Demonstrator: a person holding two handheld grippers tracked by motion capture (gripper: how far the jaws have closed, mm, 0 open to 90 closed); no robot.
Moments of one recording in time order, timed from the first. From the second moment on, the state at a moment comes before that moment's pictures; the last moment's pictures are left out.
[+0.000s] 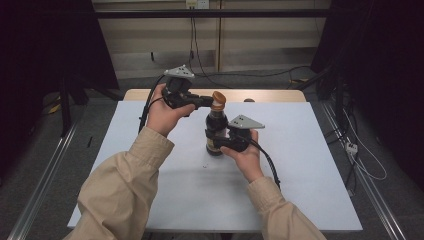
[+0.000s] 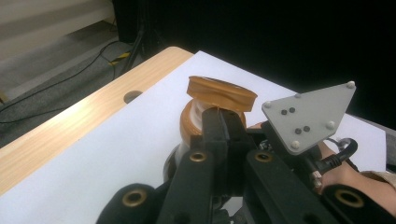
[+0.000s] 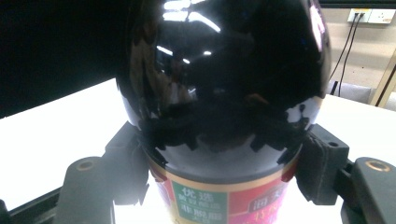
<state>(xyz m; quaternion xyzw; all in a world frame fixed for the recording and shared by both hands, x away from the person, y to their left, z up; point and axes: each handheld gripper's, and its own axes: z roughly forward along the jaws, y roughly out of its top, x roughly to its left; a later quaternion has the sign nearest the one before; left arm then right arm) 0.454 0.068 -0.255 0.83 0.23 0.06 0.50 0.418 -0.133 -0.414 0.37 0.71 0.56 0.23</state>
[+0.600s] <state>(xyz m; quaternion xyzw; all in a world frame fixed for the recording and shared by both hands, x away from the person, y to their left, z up) 0.455 0.065 -0.253 0.83 0.23 0.07 0.50 0.418 -0.133 -0.415 0.38 0.70 0.56 0.23</state>
